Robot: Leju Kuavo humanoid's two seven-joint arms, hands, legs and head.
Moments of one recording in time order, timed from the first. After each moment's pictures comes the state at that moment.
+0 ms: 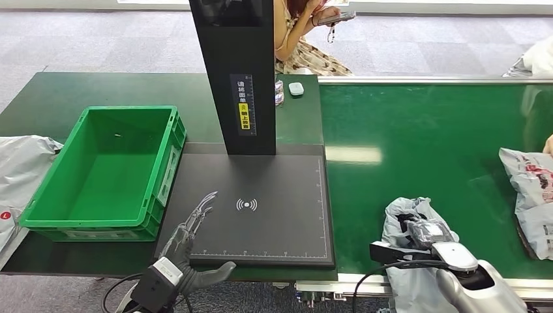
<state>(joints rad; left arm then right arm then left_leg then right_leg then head) 0.16 -0.02 -0.31 -1.77 -0.28 -0.11 -0.34 -0.22 -0.51 0.43 -1.16 0.99 0.27 0.18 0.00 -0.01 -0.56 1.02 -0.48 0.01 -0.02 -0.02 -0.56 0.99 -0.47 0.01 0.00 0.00</state>
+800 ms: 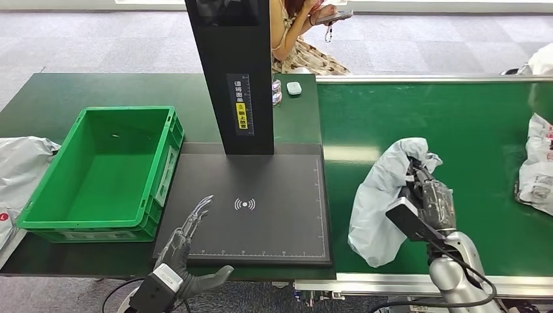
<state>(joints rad) 0.19 -0.01 -0.31 -1.78 -0.30 -0.07 -0.37 -0.19 -0.31 0.16 -1.26 0.47 -0.43 -0.34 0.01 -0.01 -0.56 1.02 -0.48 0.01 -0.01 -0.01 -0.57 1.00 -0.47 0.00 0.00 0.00</state>
